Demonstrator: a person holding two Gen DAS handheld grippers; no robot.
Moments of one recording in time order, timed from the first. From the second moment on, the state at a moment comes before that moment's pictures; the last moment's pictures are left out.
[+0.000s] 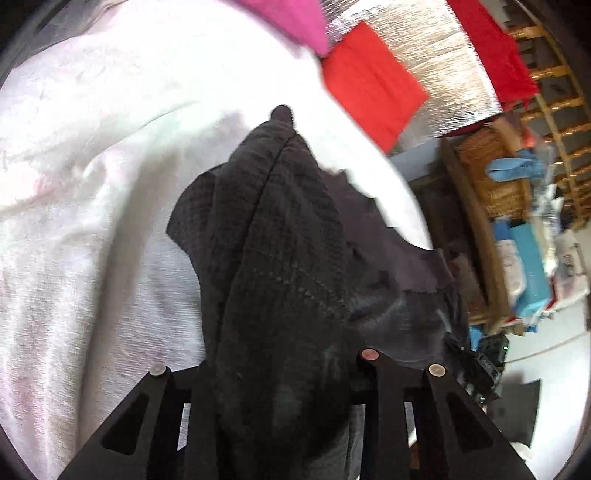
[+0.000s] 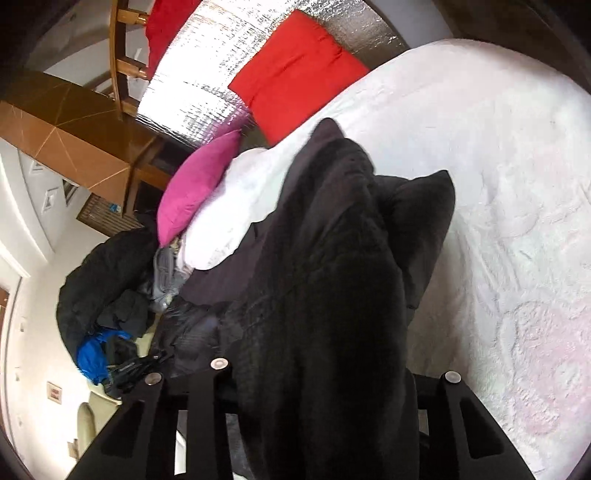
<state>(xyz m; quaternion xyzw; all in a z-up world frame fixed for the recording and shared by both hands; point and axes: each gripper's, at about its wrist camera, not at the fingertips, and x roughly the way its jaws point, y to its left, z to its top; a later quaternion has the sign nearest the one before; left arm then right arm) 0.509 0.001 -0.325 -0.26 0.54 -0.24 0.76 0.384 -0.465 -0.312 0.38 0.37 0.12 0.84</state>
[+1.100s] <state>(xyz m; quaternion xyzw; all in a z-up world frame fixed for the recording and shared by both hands) 0.479 0.053 -0.320 -0.22 0.53 -0.09 0.82 0.304 -0.495 -0.337 0.41 0.41 -0.05 0.81</state>
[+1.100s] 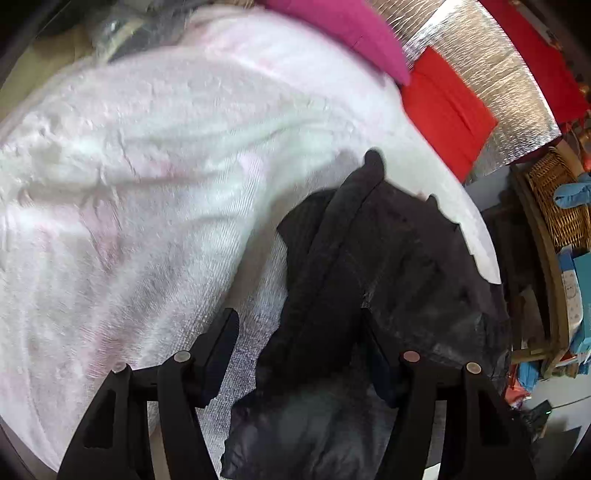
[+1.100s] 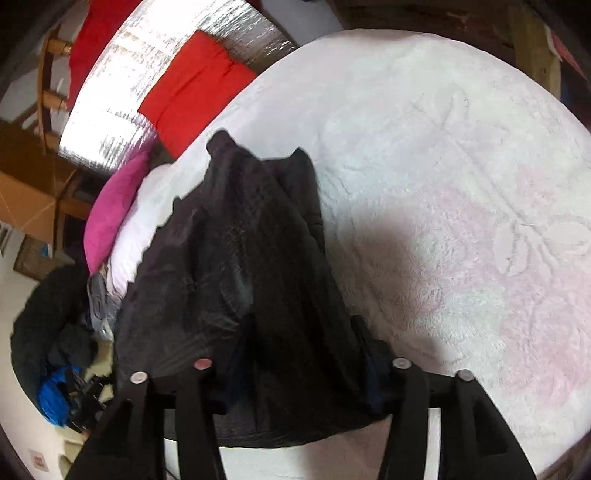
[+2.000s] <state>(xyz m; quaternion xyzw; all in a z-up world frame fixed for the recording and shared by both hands) 0.475 -0.031 -0.290 0.03 0.43 0.00 0.90 0.397 -0.435 -0.287 0.29 0.37 -0.06 0.88</state>
